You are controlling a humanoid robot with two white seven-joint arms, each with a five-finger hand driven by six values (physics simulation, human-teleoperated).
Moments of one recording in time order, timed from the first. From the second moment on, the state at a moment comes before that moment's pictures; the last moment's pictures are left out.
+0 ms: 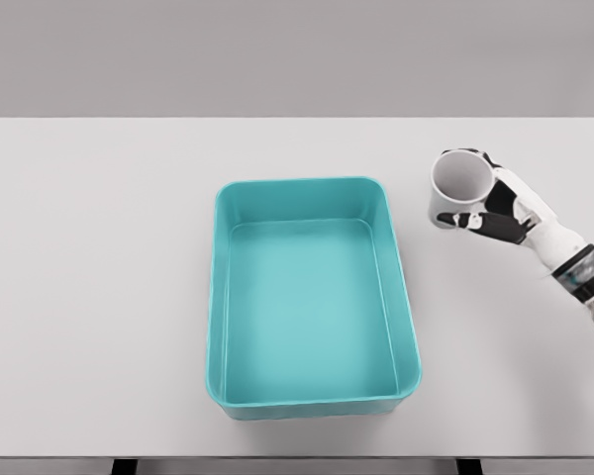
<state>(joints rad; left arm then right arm) 0.04 0.00 -0.10 -0.12 0.10 0.11 -0.10 -0.21 -0.47 0.08 -1.35 -0.45 -0.21 0.62</state>
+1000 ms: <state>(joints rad) 0.04 0.00 -0.10 -0.12 0.10 0.11 -0.10 -0.35 -0.52 0.22 -1.75 -0.23 -0.24 0.61</state>
